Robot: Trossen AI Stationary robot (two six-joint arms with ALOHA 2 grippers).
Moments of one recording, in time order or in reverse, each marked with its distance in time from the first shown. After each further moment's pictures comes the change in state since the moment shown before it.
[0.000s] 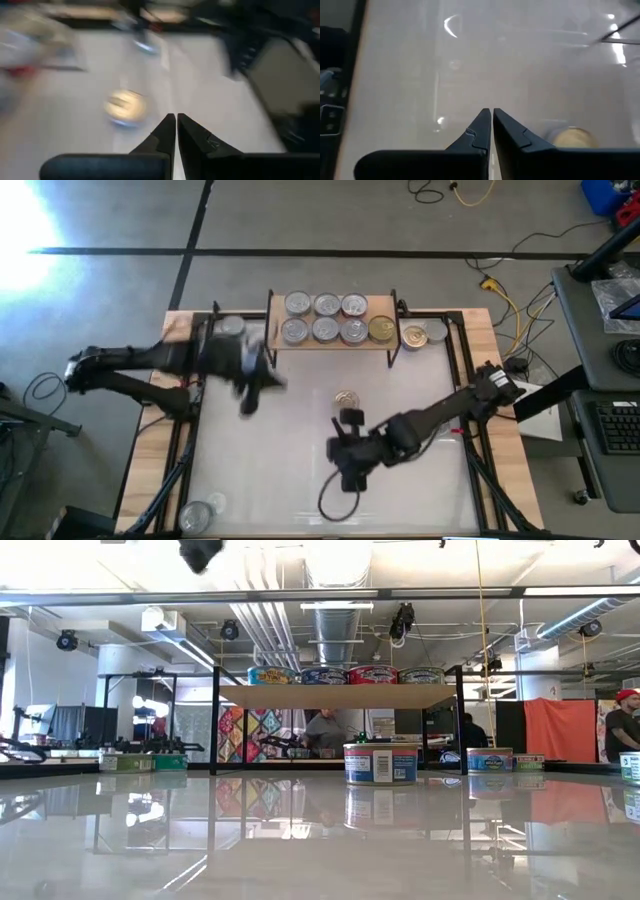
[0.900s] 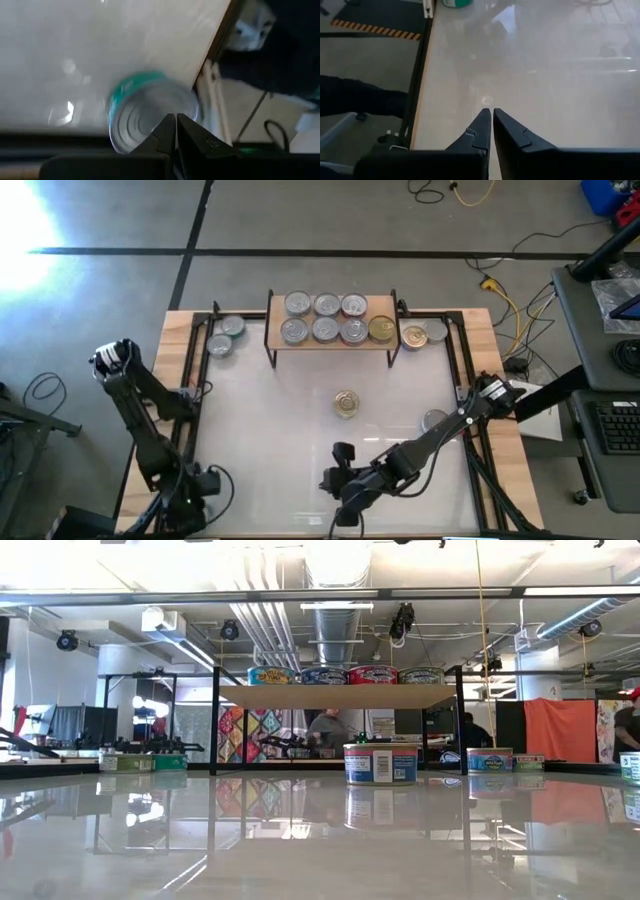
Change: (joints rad) left arm -1.070 0.323 -0.214 -0.047 0.081 -1.470; right arm 0.108 0.063 -0.184 0.480 0.018 0.116
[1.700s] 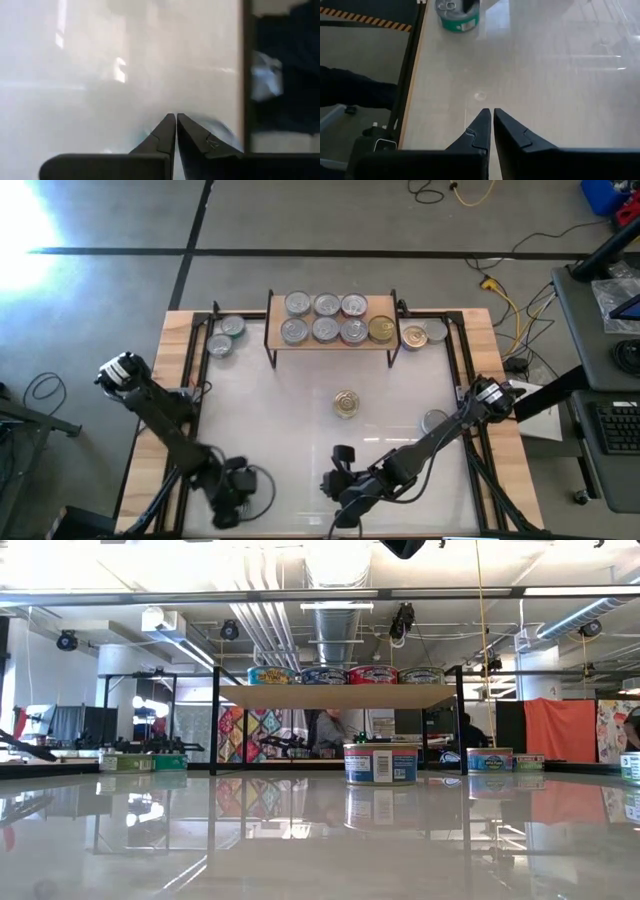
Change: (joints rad) left arm 0.277 0.160 0.001 0.221 -0.218 0.620; right arm 0.008 0.030 -0.001 -0.008 0.025 -0.016
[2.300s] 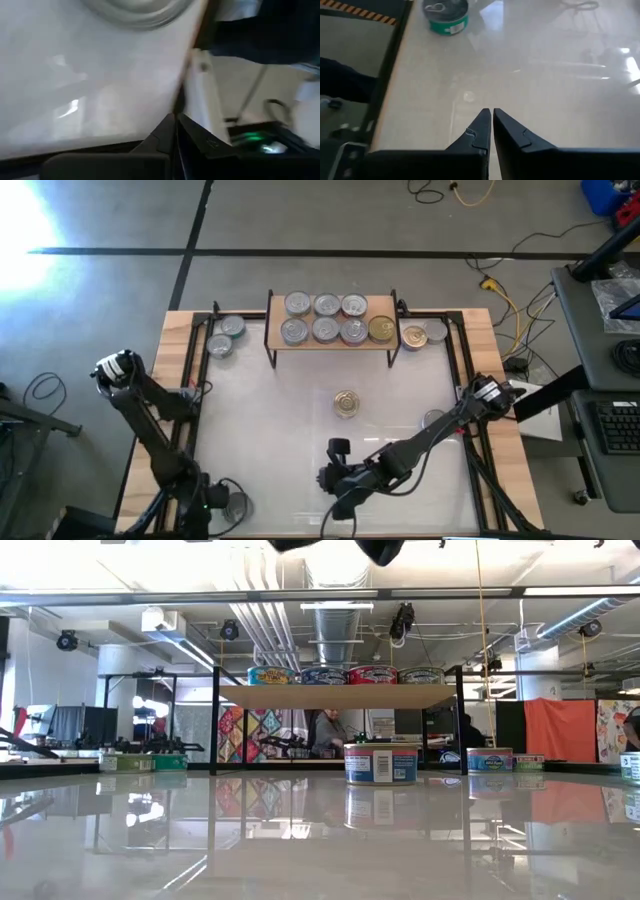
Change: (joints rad) left arm -0.215 -0.038 0.027 -0.126 0.373 -0.454; right arm -0.043 0.000 0.000 0.000 0.009 -0.110
